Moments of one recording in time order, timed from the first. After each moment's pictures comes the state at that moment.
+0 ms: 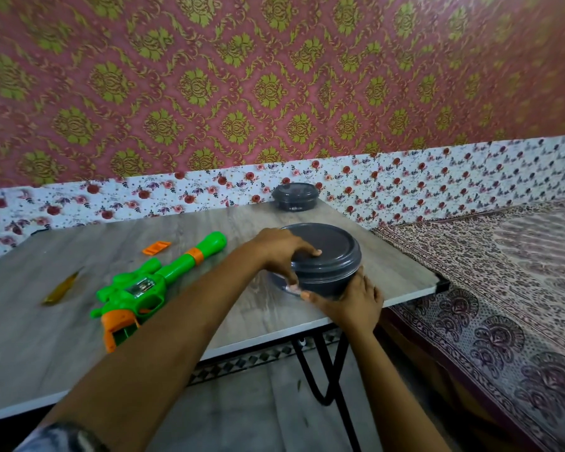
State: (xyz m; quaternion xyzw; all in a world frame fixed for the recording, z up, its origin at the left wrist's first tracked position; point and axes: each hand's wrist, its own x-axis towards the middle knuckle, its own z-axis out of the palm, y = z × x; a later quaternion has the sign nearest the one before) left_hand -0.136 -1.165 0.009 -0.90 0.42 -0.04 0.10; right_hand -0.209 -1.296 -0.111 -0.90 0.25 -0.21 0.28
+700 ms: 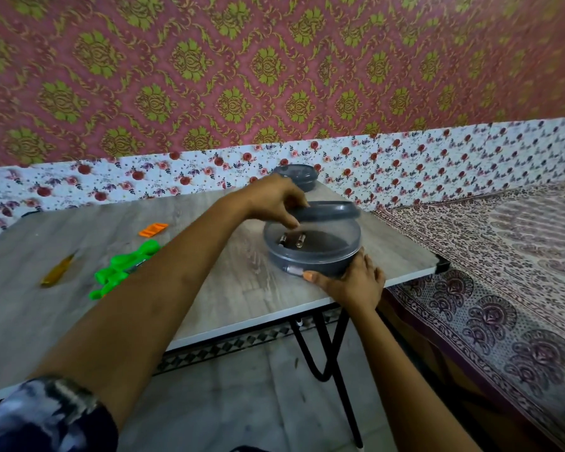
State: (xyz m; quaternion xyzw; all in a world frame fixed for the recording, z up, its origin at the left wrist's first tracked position) left_hand -0.118 -1.149 0.047 -0.88 0.45 -0.04 -0.11; right_hand -0.214 -1.296 -0.104 -0.90 0.24 -0.20 0.31
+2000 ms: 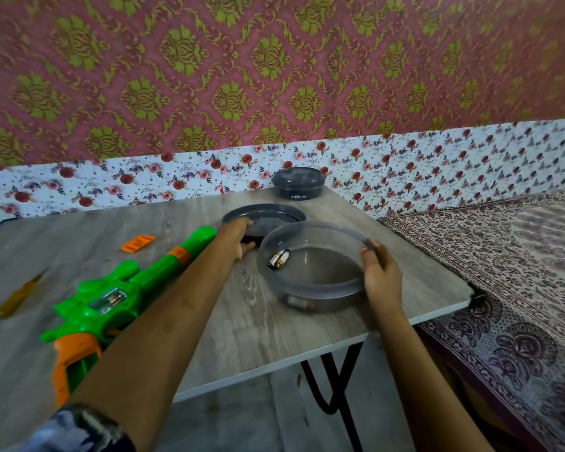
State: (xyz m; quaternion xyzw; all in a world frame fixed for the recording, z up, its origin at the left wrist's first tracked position) left_hand -0.005 -1.151 -0.042 -0.63 -0.13 0.11 -0.76; right_hand -0.156 -1.333 -0.085 -0.69 0.22 -0.29 0.62
